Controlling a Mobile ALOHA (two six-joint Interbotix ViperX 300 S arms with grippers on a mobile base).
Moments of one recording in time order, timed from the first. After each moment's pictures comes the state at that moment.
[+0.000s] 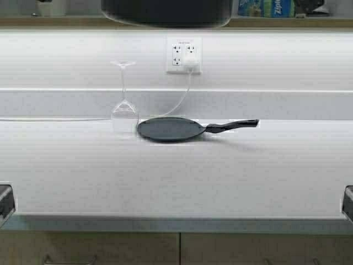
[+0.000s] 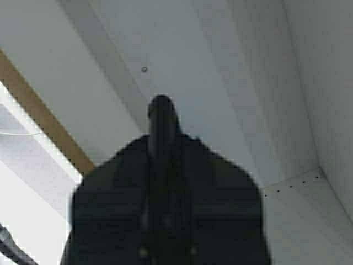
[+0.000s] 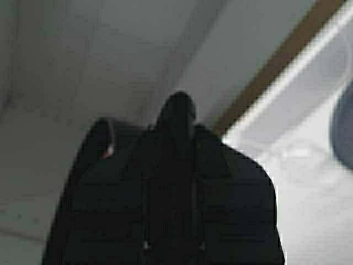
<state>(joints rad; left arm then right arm) -0.37 -0.42 0.87 -0.24 -0.56 -0.90 0.32 -0.37 0.85 -0.19 -0.46 1.30</state>
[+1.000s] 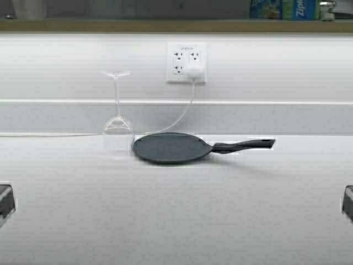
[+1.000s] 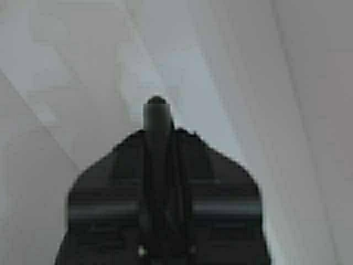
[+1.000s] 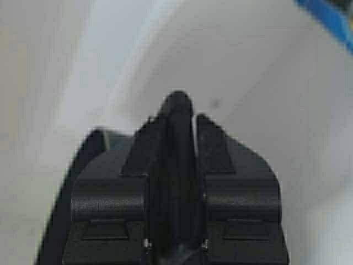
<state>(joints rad) -0.36 -0.18 0.53 -0.33 -0.48 -0.84 0.31 -0.15 0.46 -0.19 -0.25 1.30</state>
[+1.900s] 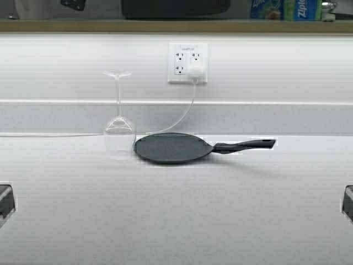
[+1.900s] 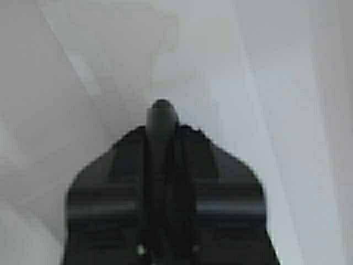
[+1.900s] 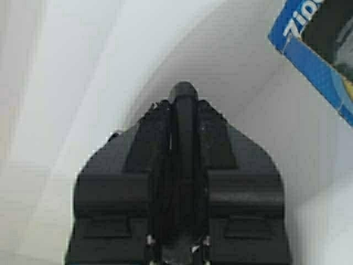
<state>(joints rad) -0.35 0.07 0.41 -0.41 -0.55 -0.84 0.28 0.05 0.31 -0.19 -0.27 1.28</state>
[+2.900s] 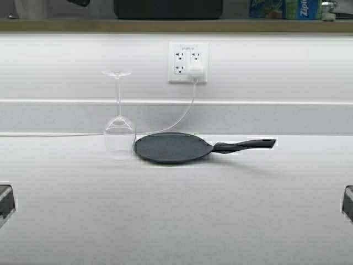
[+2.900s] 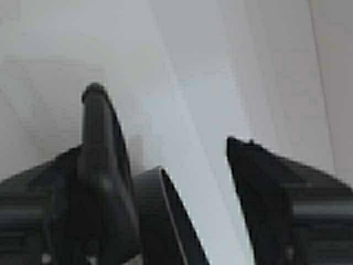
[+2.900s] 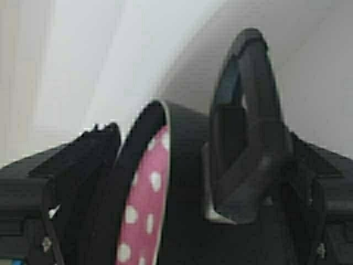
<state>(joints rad) -0.38 0.07 0.46 -0.40 -0.85 -0.87 0.33 0.06 0.31 -0.13 -0.34 1.26</state>
